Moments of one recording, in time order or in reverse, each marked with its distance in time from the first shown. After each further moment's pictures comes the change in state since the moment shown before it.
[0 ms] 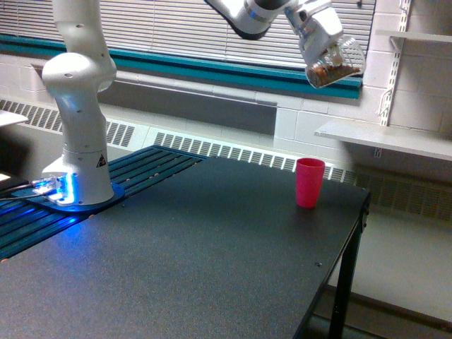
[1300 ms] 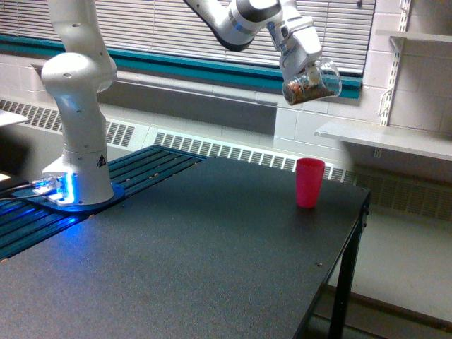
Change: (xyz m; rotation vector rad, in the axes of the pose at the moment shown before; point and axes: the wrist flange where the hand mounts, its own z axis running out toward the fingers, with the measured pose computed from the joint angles) arm -0.055 0.020 0.025 -0.098 -0.087 -0.075
